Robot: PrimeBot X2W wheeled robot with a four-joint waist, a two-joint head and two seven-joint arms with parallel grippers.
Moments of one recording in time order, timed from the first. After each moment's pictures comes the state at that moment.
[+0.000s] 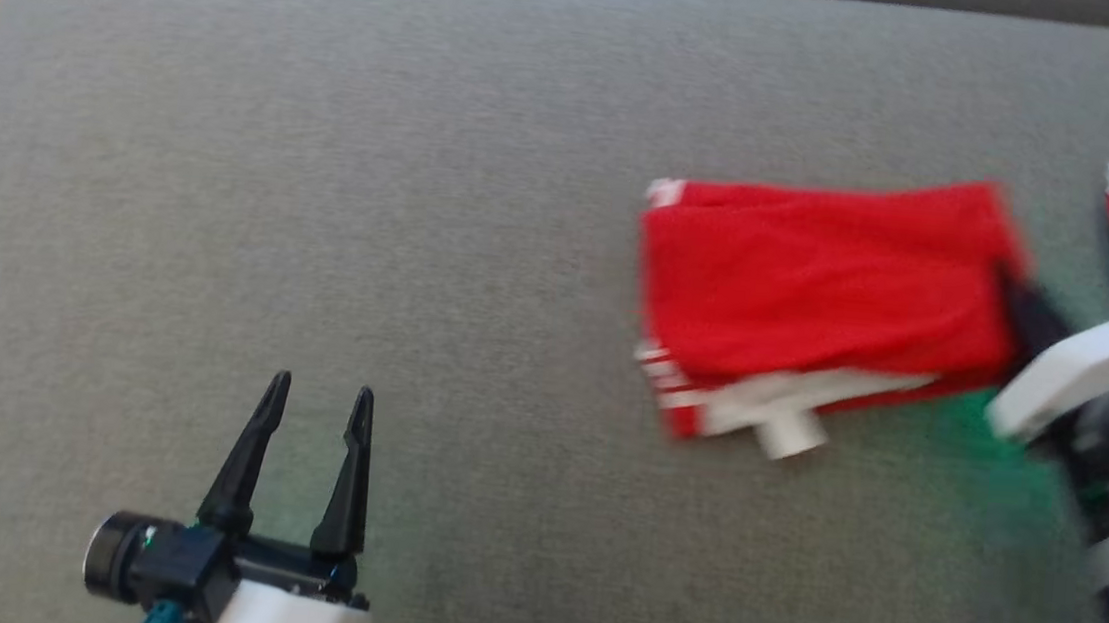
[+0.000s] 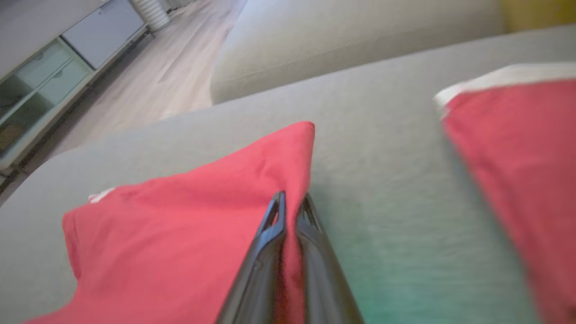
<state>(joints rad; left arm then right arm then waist) 0.06 0.05 -0.19 0.07 -0.14 -0.07 -0.25 -0.43 -0.35 0.21 0.55 0.69 0.13 0.16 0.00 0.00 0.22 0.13</state>
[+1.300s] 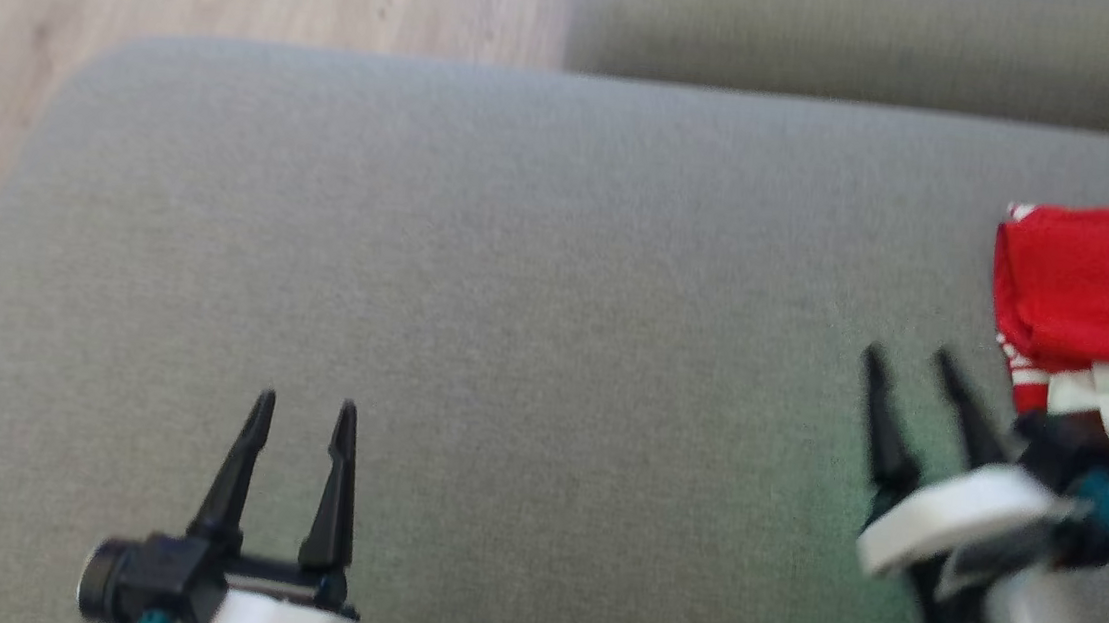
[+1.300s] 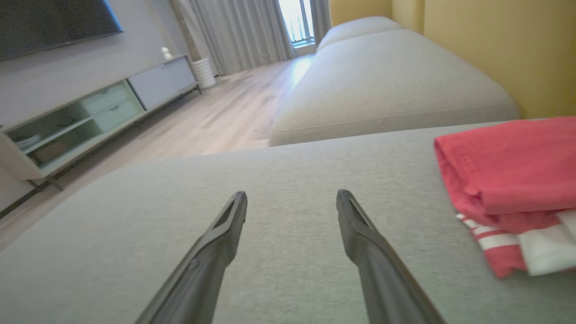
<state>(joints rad) 0.06 0.05 -0.18 0.11 -0.18 -0.07 -0.25 -0.15 -0.11 0.08 0.29 0.32 0.13 -0.02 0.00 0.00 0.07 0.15</state>
